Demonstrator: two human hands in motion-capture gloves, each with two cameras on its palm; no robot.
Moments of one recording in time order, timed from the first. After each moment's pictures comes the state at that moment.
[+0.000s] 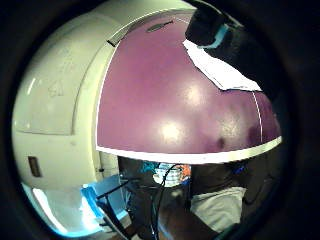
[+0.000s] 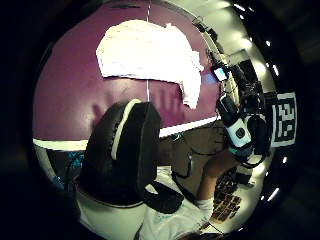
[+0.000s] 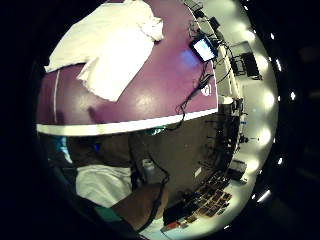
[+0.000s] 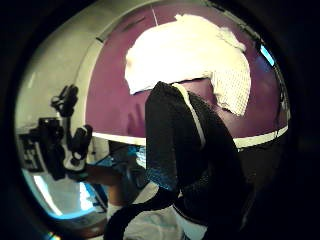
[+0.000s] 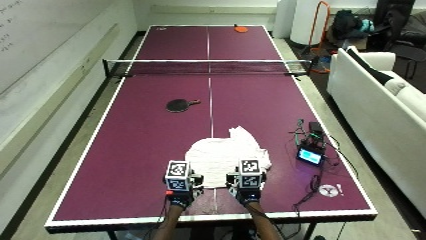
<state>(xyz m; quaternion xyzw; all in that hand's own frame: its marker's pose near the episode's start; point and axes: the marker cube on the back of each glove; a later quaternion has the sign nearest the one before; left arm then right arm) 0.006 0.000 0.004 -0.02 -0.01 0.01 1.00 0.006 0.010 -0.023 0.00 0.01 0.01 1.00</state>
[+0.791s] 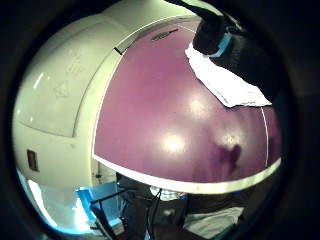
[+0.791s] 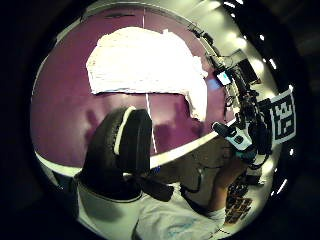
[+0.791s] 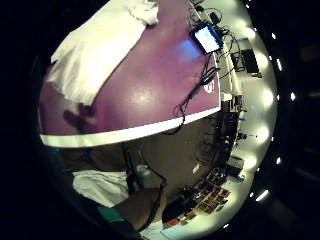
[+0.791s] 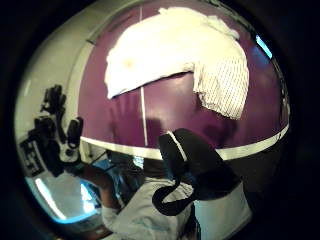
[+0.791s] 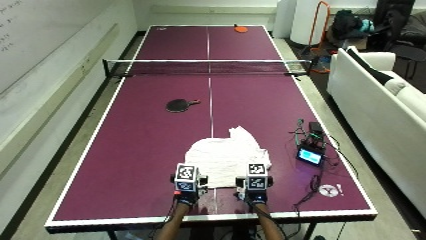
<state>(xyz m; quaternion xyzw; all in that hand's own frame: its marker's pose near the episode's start) 0.015 -0.045 0.068 0.04 -0.04 0.01 1.00 0.043 0.003 0.037 -0.09 0.02 0.03 1.00</state>
